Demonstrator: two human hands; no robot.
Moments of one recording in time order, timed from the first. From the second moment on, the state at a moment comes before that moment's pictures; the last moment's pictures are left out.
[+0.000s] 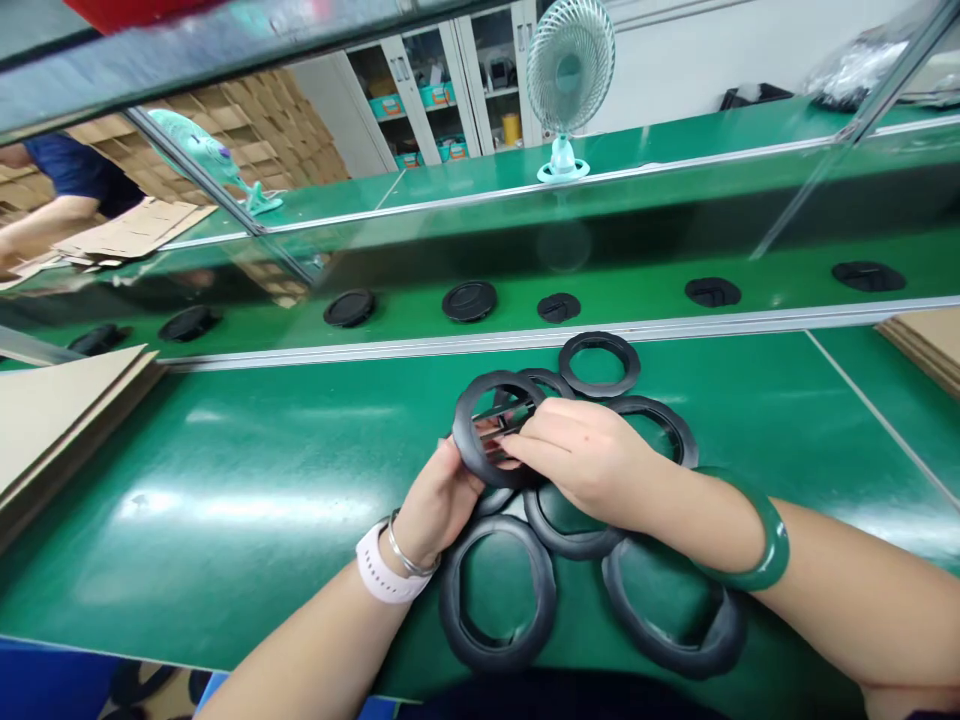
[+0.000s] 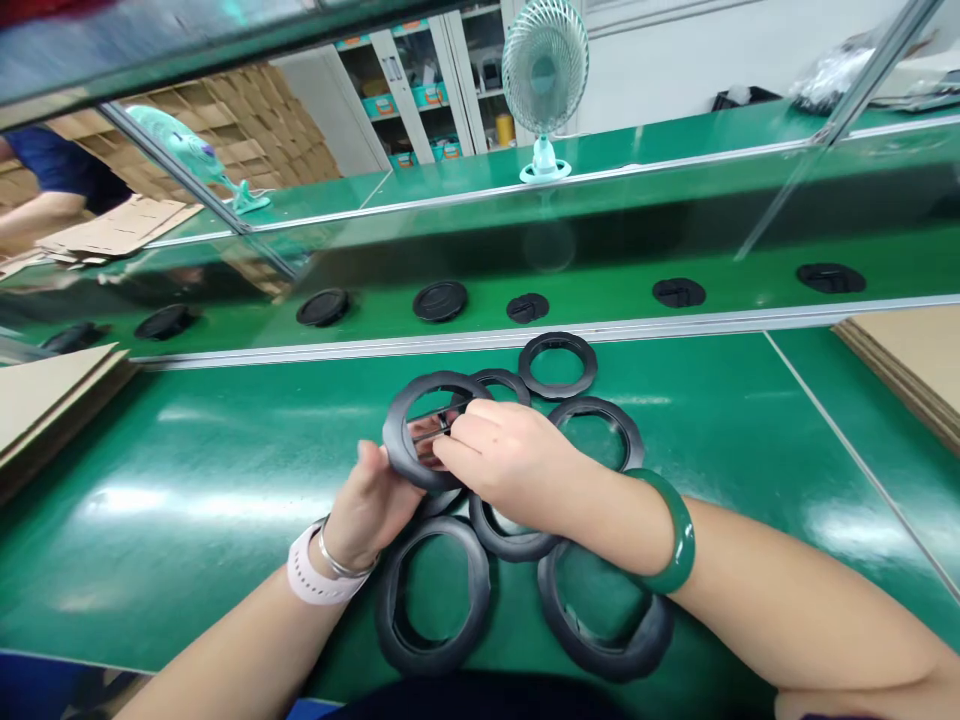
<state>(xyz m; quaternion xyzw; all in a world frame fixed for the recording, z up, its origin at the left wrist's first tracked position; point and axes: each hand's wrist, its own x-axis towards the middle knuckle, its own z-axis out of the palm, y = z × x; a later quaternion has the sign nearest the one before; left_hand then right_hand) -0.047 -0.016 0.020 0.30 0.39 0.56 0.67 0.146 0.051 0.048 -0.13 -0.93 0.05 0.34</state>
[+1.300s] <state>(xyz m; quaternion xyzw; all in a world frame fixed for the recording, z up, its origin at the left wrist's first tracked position) -0.046 -0.011 0.024 0.24 0.36 0.59 0.68 0.143 0.071 0.035 -0.33 -0.70 0.53 0.36</state>
